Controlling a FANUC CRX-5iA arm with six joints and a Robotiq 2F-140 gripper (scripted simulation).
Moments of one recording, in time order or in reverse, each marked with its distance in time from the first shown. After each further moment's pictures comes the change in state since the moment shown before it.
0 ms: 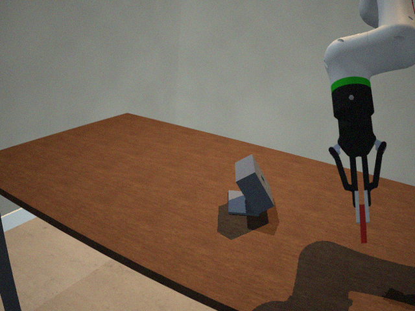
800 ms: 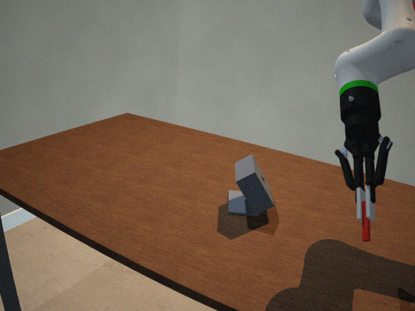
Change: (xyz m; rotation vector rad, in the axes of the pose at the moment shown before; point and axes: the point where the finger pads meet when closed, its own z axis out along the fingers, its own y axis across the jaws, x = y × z) arm 0.041 -0.009 0.000 0.014 0.241 0.345
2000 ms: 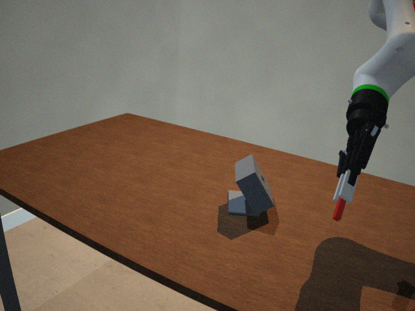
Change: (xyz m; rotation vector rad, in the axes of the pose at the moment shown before) arm 0.044 0.023 -0.023 -0.028 0.352 0.535
